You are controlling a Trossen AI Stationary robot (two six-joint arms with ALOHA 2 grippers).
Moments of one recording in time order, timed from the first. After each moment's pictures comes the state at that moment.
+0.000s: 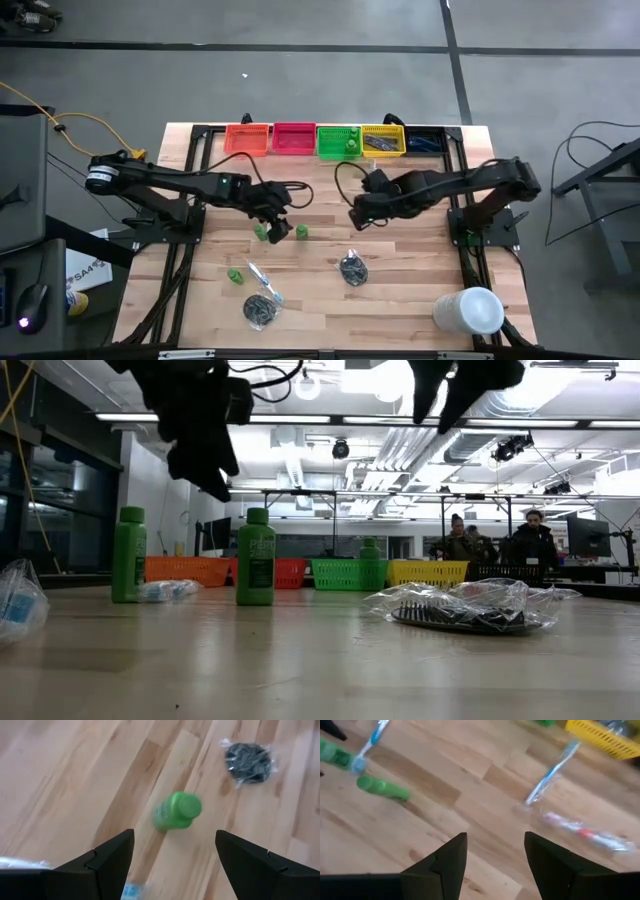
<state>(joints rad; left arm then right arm) -0.03 1.30 0.93 -0.52 -0.01 -0.52 0.17 1.62 1.60 -1.31 0.40 1.16</state>
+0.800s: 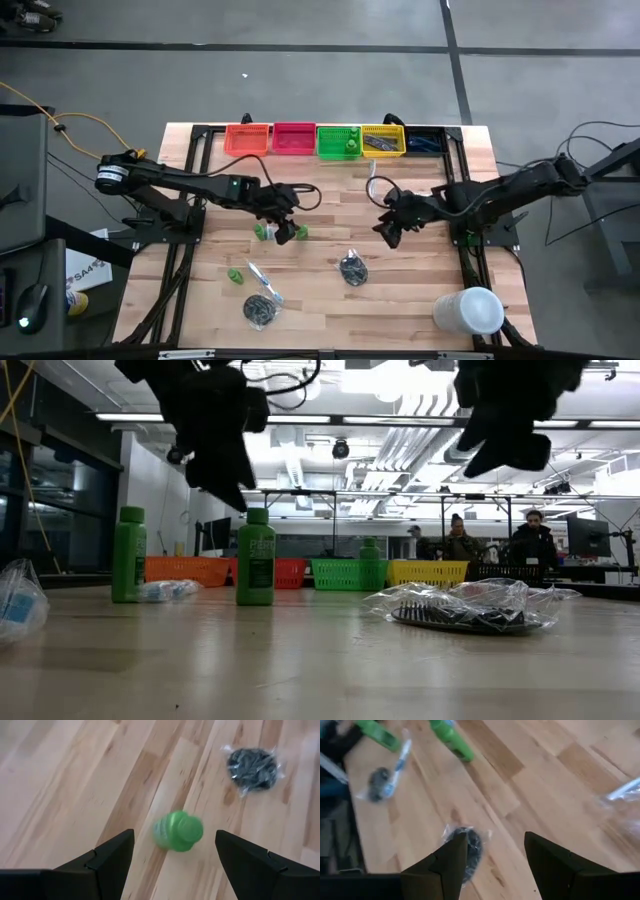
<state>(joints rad) -0.03 1.39 0.96 -0.45 -0.03 -0.48 0.19 1.12 0.80 -0.49 0.14 0.83</state>
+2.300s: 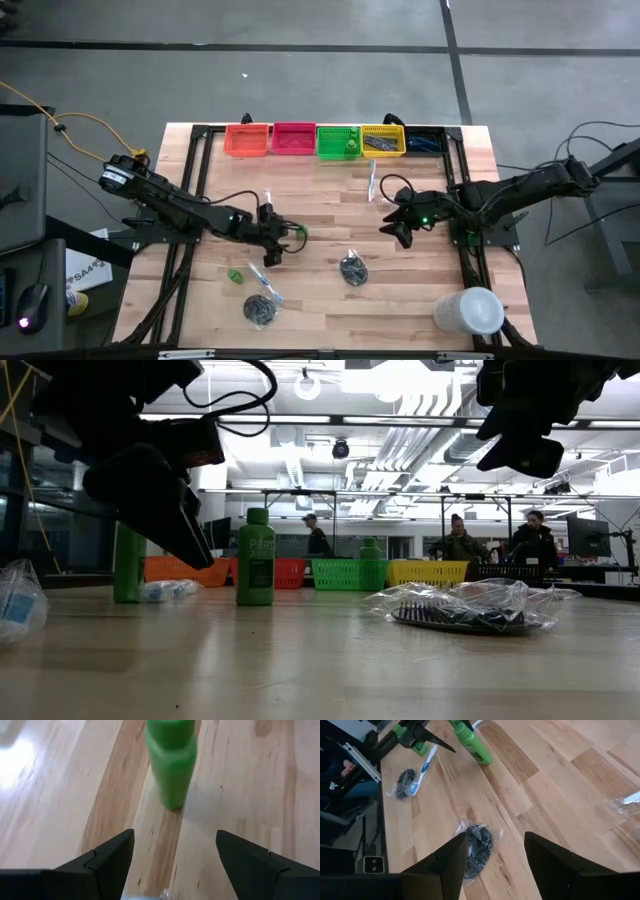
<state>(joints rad) -0.29 1.44 0.67 -0.13 -0.34 -0.40 0.18 0.95 0.64 -0.37 0.09 0.78</state>
